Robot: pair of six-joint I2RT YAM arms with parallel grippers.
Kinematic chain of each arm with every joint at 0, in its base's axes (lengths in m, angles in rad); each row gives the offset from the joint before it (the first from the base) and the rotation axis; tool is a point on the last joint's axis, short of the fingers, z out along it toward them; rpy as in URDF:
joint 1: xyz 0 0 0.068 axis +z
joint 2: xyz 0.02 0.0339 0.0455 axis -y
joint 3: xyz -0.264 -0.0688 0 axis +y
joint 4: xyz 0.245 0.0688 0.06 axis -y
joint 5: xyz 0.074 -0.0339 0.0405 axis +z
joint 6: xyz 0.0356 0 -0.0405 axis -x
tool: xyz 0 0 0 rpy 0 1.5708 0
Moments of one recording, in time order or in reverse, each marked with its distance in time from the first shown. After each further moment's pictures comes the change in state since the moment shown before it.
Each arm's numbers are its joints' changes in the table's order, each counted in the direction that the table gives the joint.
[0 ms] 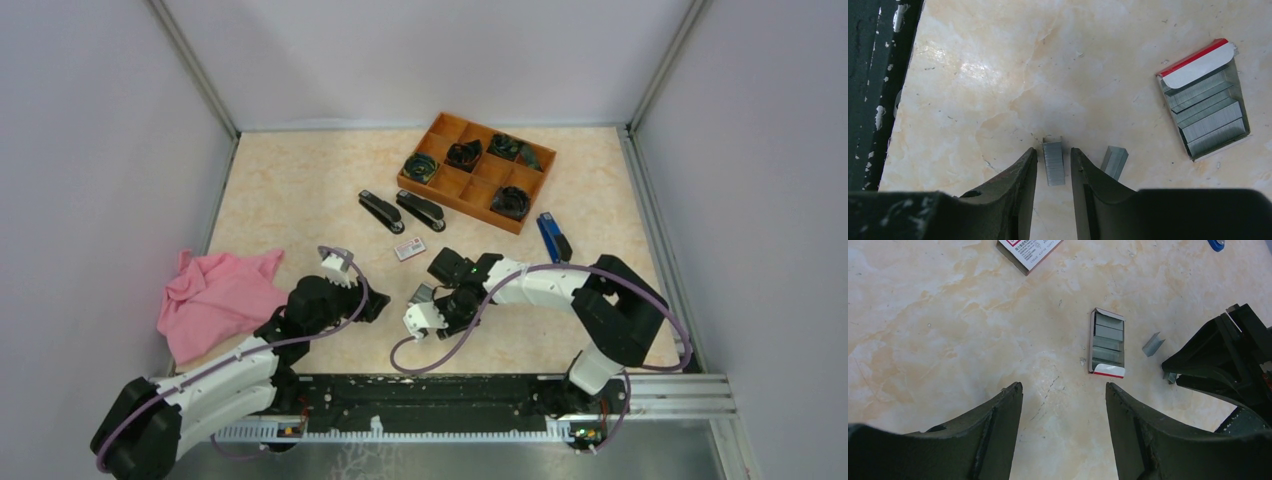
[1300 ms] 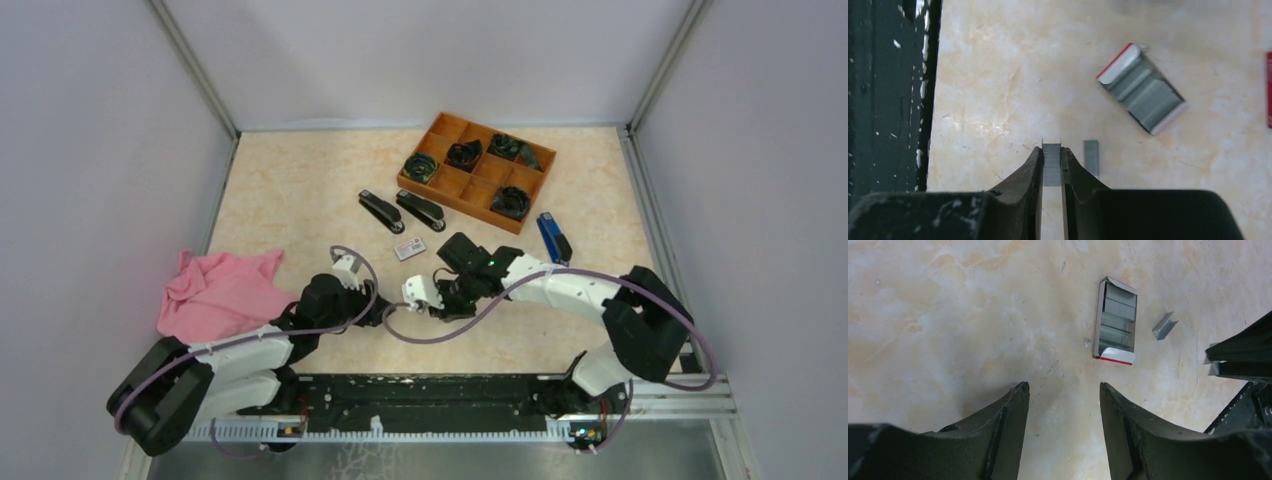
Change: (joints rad) left arm 0.000 -0.236 0.014 0.136 -0.079 0.076; right arm -0.035 0.092 -0.005 0.055 0.077 -0.237
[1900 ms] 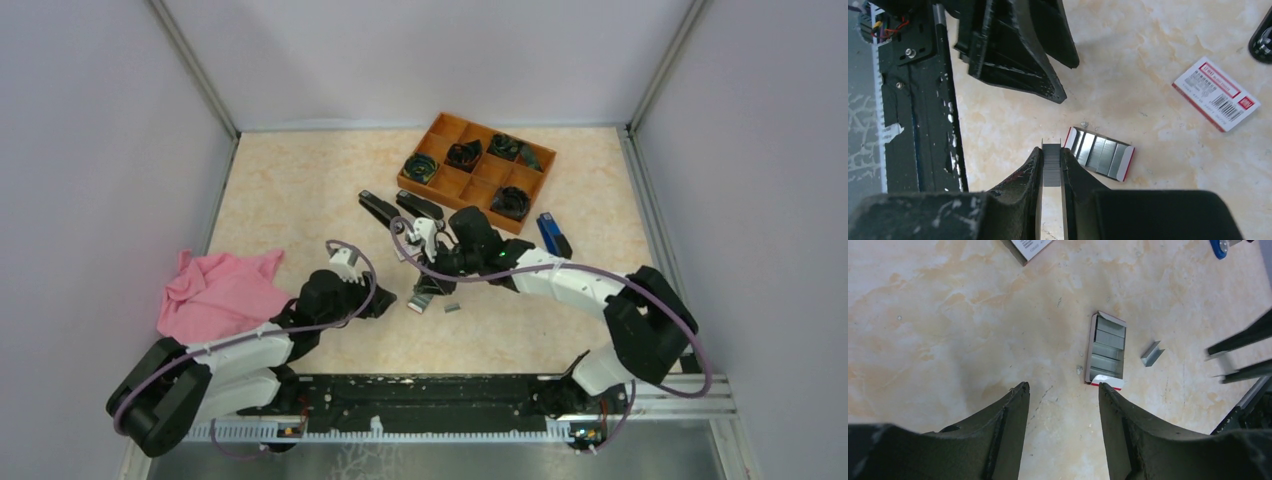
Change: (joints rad) left arm 0.000 -0.032 -0.037 0.042 0.053 0.035; right arm -0.126 0.064 0.015 0.445 0.180 -0.663
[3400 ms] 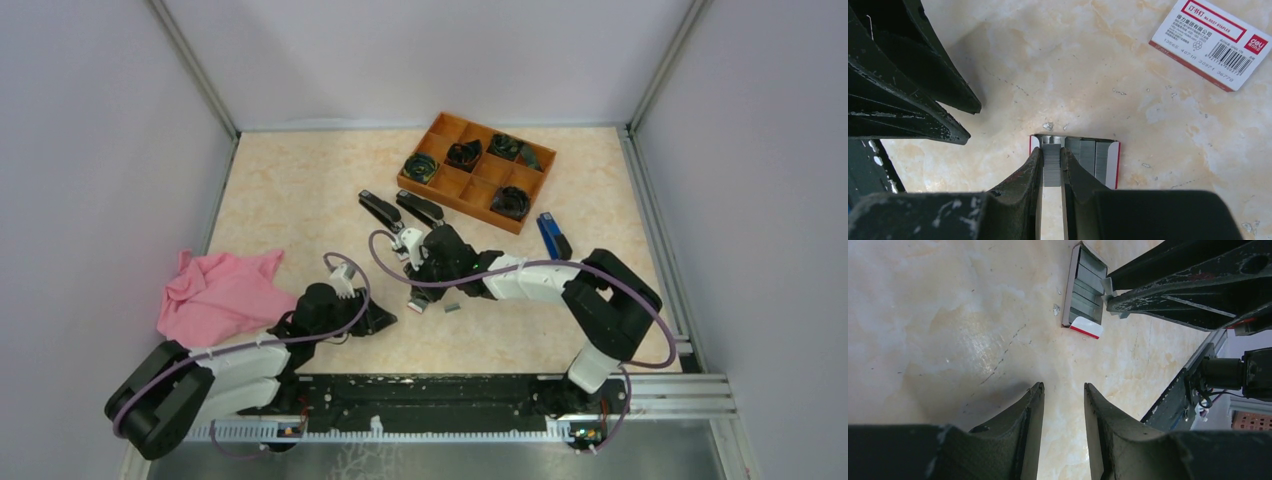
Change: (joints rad) left arm 0.000 0.048 0.117 0.051 -0.174 0.198; right arm 0.109 -0.195 0.000 0.111 -0.350 -0.182
